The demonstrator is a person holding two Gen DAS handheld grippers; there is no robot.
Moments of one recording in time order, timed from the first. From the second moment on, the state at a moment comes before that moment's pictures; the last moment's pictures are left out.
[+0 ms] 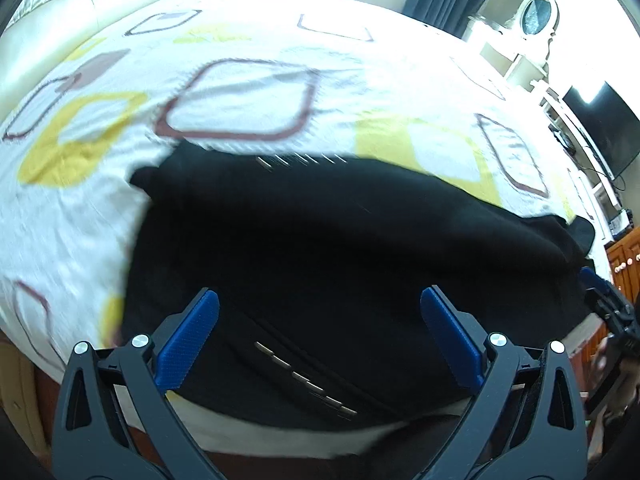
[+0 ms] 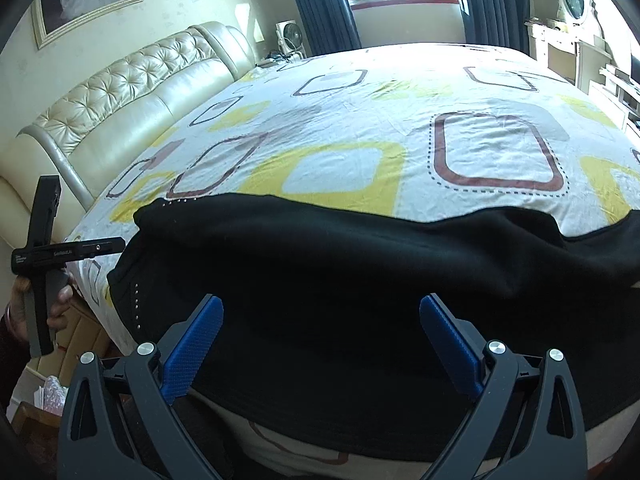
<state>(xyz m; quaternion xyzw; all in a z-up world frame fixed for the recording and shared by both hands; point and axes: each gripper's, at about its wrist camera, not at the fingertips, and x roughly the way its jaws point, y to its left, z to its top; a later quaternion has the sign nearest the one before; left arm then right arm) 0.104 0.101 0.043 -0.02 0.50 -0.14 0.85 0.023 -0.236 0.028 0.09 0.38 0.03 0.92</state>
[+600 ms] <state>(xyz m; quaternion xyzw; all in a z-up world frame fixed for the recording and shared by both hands) 0.280 0.178 -0.028 -0.08 0.60 -0.23 0.76 0.165 -0.261 0.015 0.05 0.44 0.08 0.89</state>
